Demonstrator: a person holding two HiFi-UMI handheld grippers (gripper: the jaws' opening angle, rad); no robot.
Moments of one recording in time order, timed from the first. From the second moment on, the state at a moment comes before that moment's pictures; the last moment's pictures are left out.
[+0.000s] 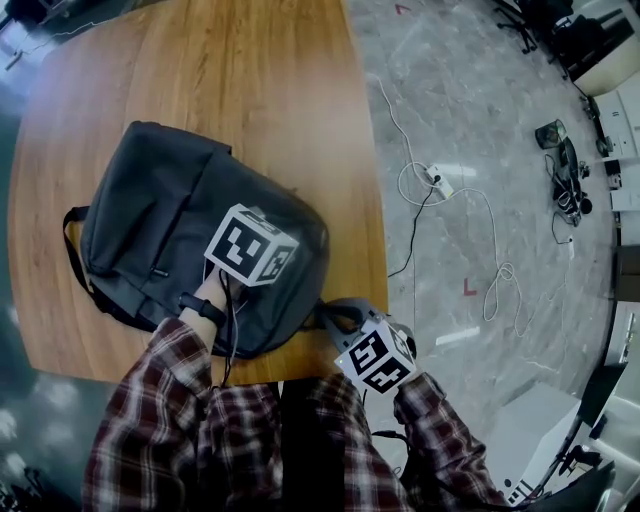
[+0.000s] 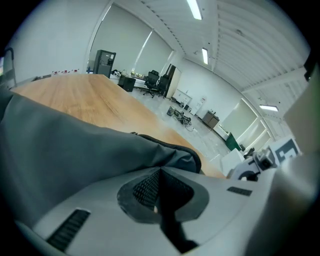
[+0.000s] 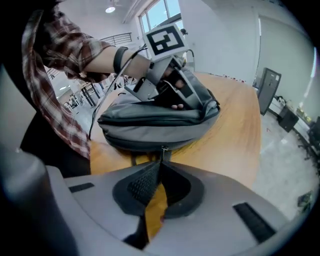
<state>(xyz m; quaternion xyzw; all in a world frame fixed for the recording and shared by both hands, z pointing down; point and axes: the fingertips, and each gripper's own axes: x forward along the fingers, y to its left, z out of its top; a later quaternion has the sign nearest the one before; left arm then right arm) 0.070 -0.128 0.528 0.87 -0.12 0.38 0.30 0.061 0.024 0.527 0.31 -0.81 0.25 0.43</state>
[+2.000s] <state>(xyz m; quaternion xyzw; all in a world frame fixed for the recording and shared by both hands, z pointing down) 0.024 -0.142 0.525 0.87 -0.11 0.41 0.26 0.048 -0.089 0.538 0.34 -0.83 0.22 0.38</state>
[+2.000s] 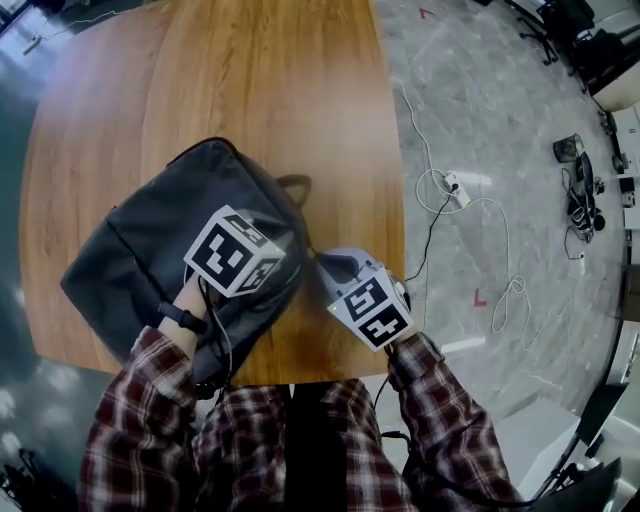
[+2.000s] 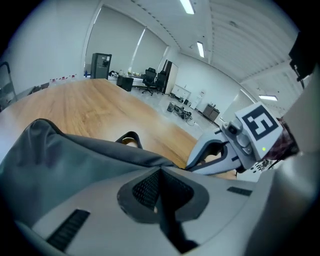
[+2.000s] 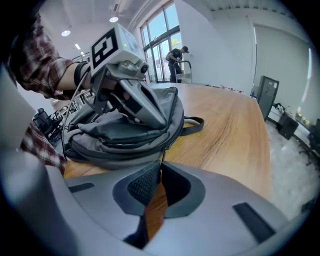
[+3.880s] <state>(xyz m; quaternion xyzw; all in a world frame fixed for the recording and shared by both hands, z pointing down) -0.002 -0.195 0.447 0.89 -0.30 0.20 0.28 0.010 -0.009 0.473 0.39 -0.82 0.36 0.20</state>
